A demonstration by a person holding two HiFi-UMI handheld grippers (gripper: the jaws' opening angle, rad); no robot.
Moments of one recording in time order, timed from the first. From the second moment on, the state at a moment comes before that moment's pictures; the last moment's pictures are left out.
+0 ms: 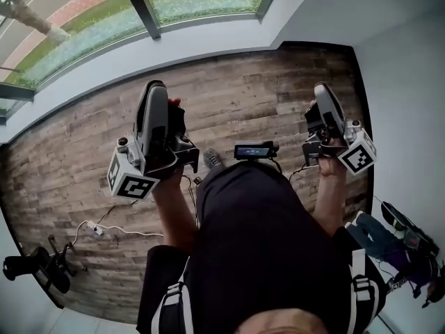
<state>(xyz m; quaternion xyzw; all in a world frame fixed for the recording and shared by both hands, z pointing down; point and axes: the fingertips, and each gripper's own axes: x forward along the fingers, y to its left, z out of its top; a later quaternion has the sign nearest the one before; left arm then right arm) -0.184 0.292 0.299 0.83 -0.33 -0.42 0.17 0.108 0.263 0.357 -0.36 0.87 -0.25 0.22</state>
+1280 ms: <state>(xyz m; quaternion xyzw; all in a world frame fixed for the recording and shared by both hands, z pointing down) -0.040 0.324 0.272 0.91 -0.32 -0.25 0.07 0.207 0.286 0.355 -0.31 0.87 -0.24 0.29</state>
